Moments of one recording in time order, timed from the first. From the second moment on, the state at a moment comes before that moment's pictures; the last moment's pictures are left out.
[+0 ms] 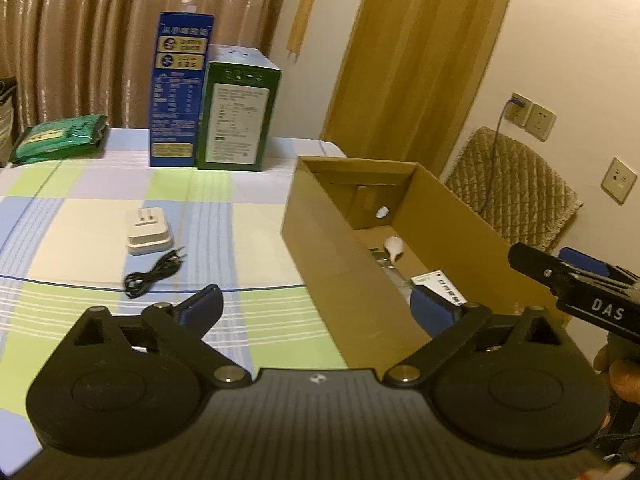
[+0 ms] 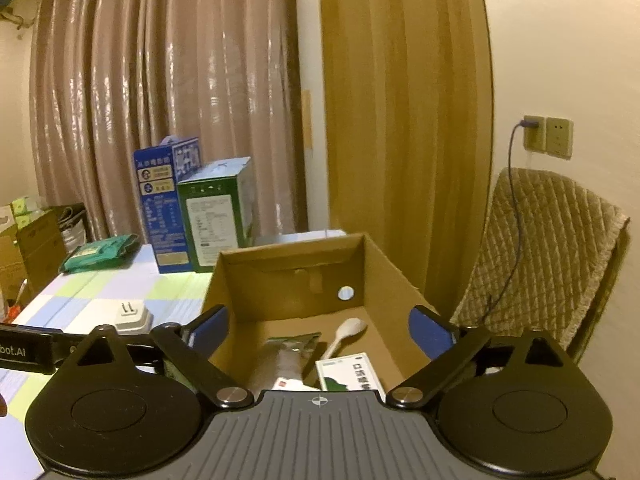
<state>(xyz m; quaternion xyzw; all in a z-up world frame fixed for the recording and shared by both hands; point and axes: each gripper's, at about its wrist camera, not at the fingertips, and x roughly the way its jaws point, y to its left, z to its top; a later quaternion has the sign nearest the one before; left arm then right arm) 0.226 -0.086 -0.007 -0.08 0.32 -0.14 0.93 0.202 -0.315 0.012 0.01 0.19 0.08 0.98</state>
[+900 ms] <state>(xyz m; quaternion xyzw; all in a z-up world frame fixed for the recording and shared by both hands) 0.213 -0.005 -0.006 -0.08 0.31 -0.06 0.95 0.213 -0.214 0.015 -0.01 0.19 0.18 0.97</state>
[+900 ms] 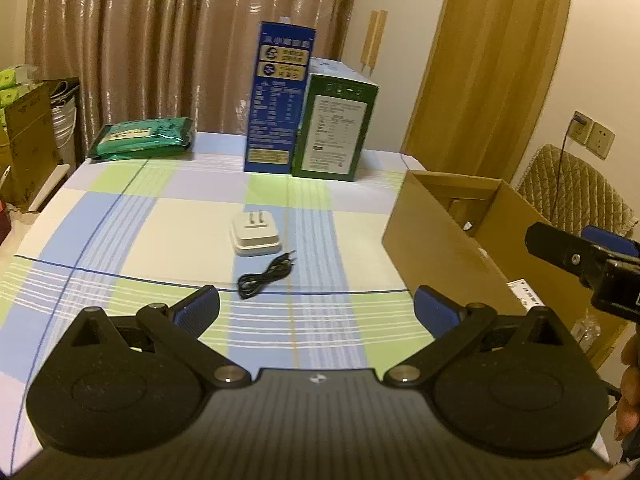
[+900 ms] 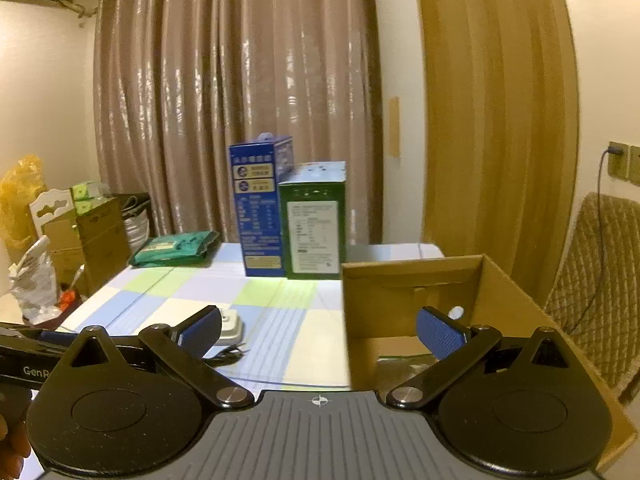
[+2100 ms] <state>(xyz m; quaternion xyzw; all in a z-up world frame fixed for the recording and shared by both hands) 0.225 0.073 -0.031 0.01 0.33 -0.03 0.94 0.247 -0.128 -0.023 -0.03 0.26 0.25 0.93</state>
